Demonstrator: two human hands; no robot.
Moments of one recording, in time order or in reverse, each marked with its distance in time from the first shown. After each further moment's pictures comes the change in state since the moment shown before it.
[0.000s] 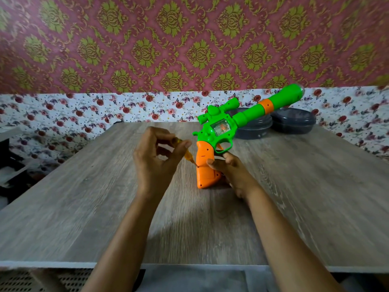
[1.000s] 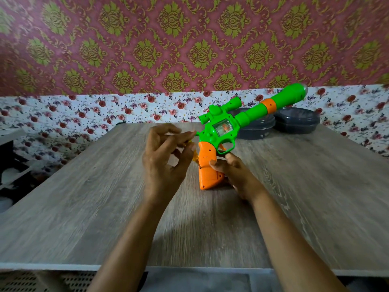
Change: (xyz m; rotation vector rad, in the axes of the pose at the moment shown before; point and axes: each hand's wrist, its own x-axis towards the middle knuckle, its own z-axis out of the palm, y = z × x) left_hand -0.004 0.009 0.002 0.153 -0.098 0.203; right_hand 0.006 0.001 -0.001 -0.010 -0.045 -0.002
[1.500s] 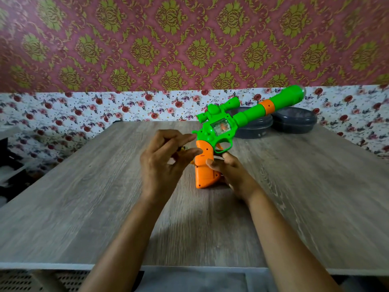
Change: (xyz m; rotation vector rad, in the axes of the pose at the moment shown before) left_hand -0.001 0.000 0.003 0.013 -0.040 0.027; right_hand 0.000 0.002 -0.001 0.003 0.013 0.008
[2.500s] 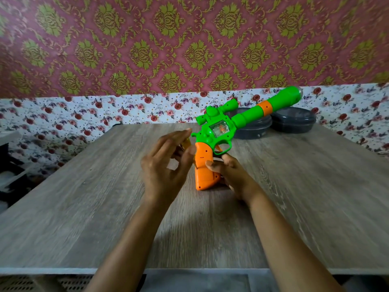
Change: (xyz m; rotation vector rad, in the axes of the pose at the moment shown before) left_hand -0.002 0.005 0.002 0.008 0.059 -0.015; right_hand -0.001 0.000 -0.001 0.008 -0.007 0.024
